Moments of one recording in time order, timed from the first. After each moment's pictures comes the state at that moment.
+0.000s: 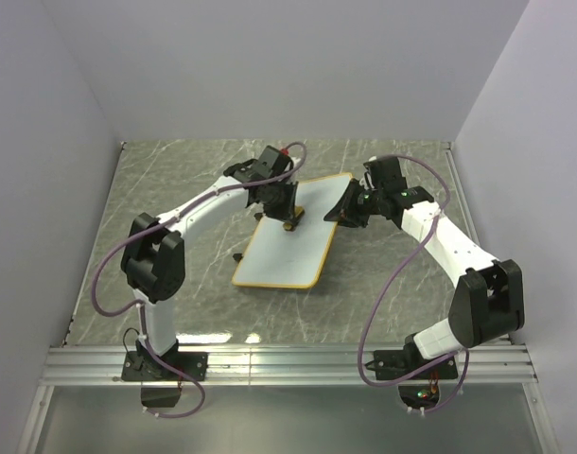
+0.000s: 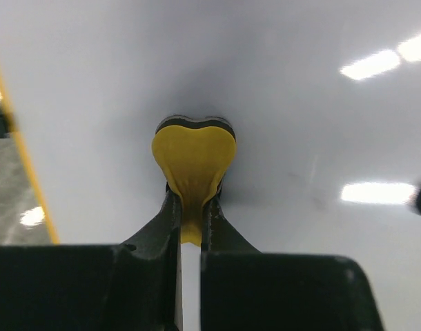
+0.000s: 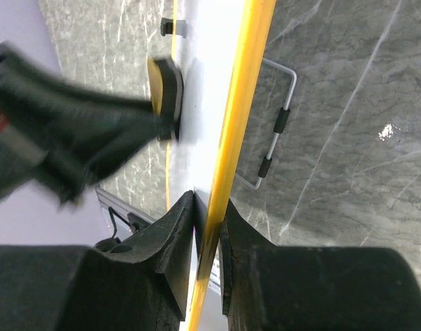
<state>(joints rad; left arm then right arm) -0.61 1.90 1.60 -0.68 0.21 -0.34 0.32 1.47 1.16 -0.53 -0.42 0.77</state>
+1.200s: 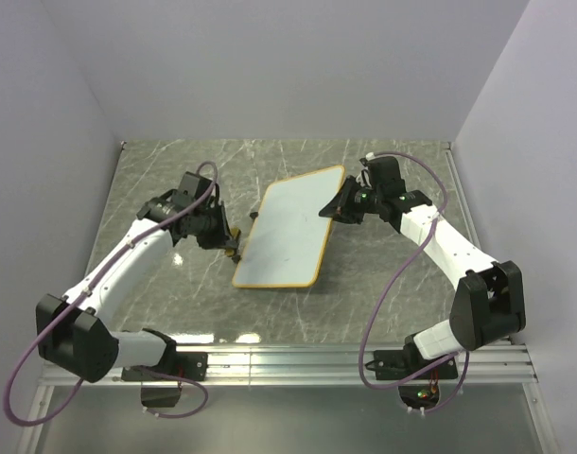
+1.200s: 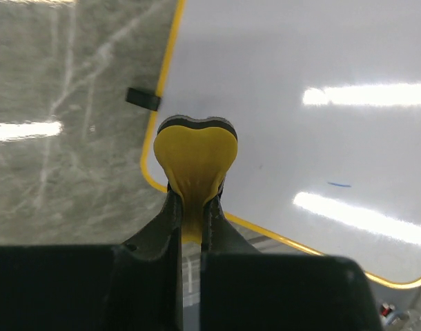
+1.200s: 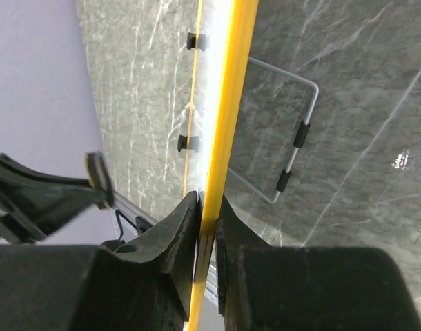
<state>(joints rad) -0.40 1.30 1.17 -0.87 0.15 -0.56 0.33 1.45 1.12 -0.41 -0.45 0.78</state>
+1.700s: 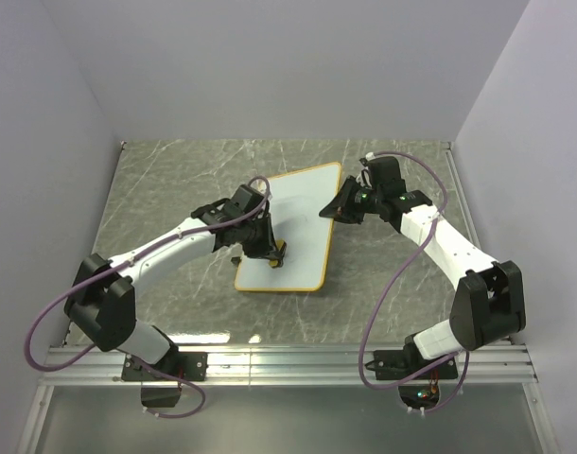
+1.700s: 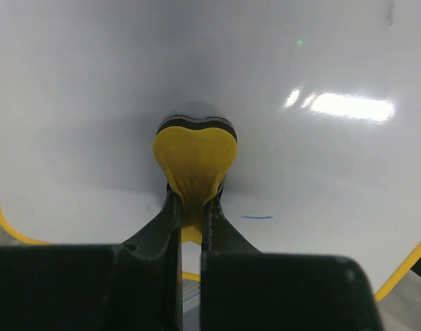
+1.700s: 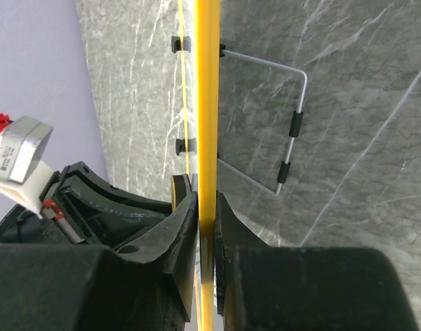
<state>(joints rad) -0.68 1.49 1.12 -0.59 0.20 -0.74 0.33 1.45 1.12 -0.40 -0.46 0.77</state>
